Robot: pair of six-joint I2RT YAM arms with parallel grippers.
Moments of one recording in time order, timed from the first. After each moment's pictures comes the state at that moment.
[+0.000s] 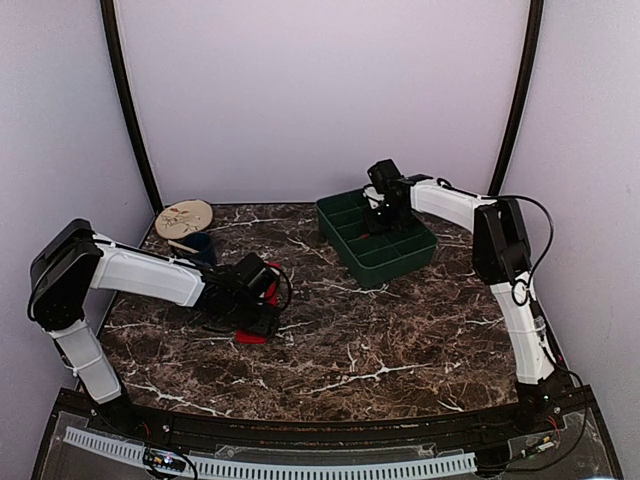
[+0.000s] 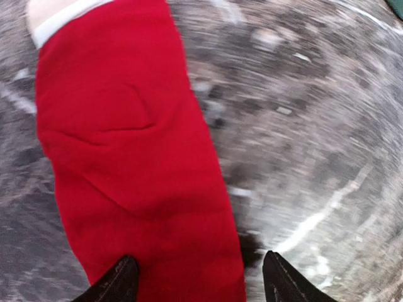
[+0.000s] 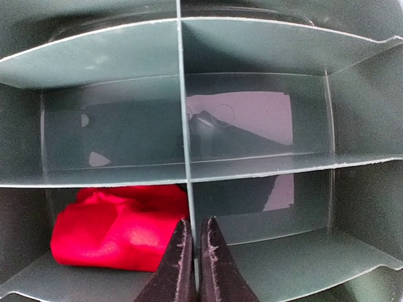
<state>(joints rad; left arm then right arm) -0.82 1.73 0.92 -0.37 -0.17 -0.56 0.49 2.43 2.16 -0.69 0.11 0.08</state>
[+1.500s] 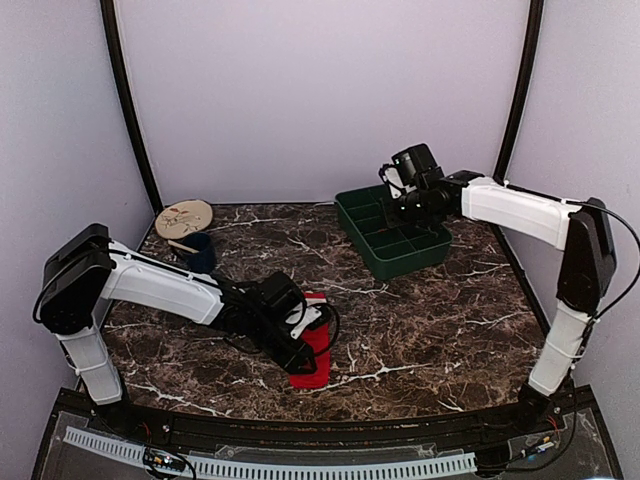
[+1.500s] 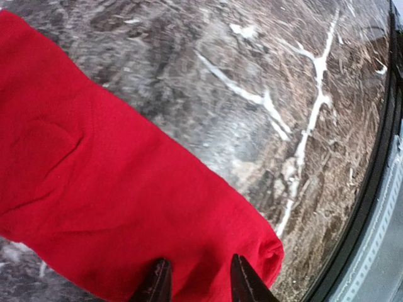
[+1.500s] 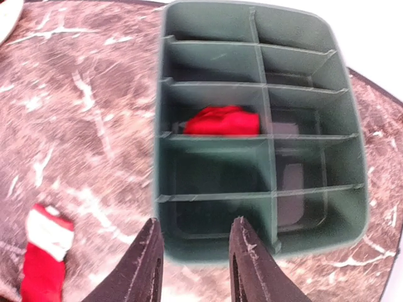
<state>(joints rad) -1.01 1.79 0.98 -0.31 0.30 -0.29 0.59 1.81 1.55 -0.50 0.21 0.16</state>
